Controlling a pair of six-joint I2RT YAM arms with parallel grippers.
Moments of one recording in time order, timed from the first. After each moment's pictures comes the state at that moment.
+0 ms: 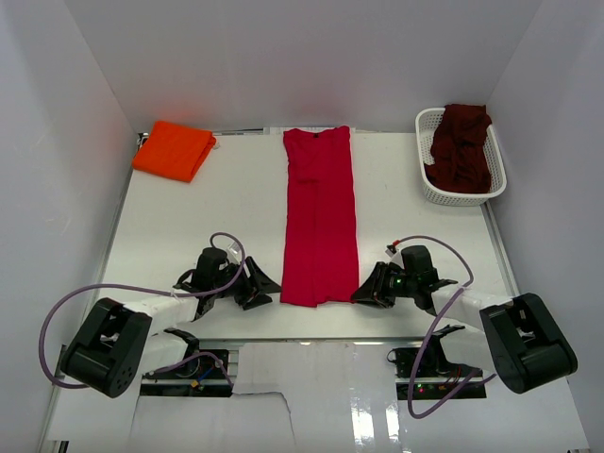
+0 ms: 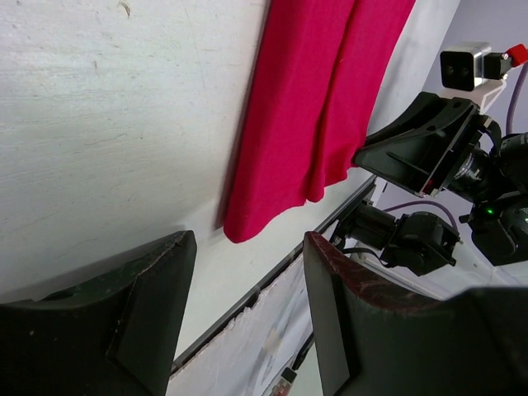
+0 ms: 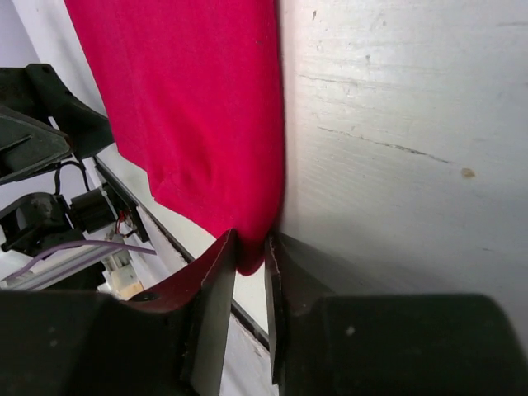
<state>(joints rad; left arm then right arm) -0.41 1.19 0.20 0.26 0.56 -1.03 0.37 1.20 0.20 0.16 -0.64 0.82</state>
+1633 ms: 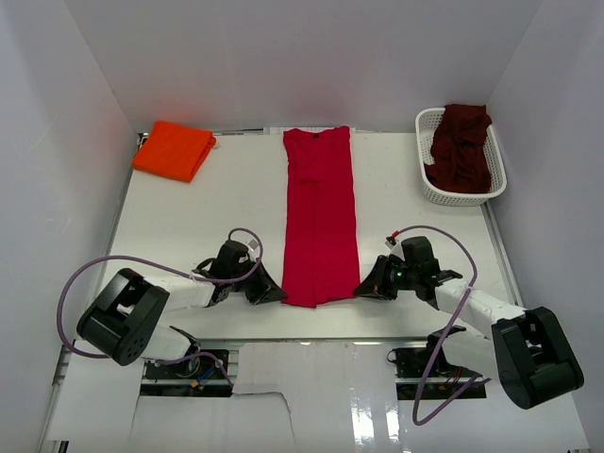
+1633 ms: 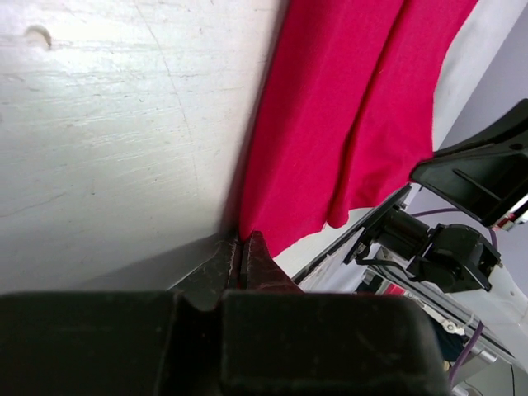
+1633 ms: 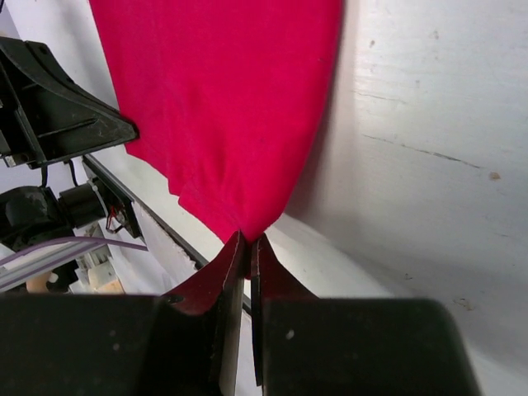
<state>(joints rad) -0.54 1.39 0.33 0.22 0.48 -1.04 0.38 1.12 0.30 -0.05 -0.61 0.74</state>
